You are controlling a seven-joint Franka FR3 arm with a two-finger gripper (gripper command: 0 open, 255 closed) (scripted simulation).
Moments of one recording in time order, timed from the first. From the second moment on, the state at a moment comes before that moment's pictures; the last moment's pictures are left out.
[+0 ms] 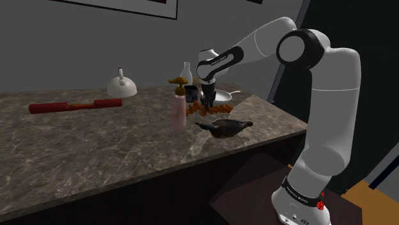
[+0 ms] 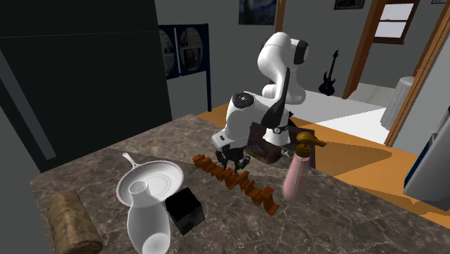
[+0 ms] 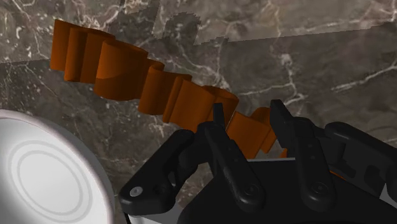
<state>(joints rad) -0.03 0.34 -0.13 -1.83 -0.15 2.04 -0.16</state>
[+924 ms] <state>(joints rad) -0.03 0.31 -0.13 -1.79 -0.15 1.97 -0.17</state>
